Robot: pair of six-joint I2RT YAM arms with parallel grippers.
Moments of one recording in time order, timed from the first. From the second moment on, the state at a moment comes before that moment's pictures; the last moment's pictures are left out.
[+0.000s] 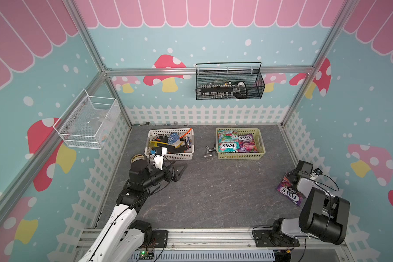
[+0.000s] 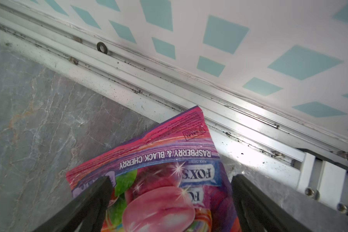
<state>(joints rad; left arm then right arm) -0.22 0.76 0.60 -0.11 0.59 -0.38 -0.48 1.41 0.59 -0.15 0.31 0.56</state>
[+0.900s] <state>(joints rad) -0.58 0.99 0.52 0.16 0.52 -0.55 0.05 1.29 0.53 -0.19 -0.01 0.74</state>
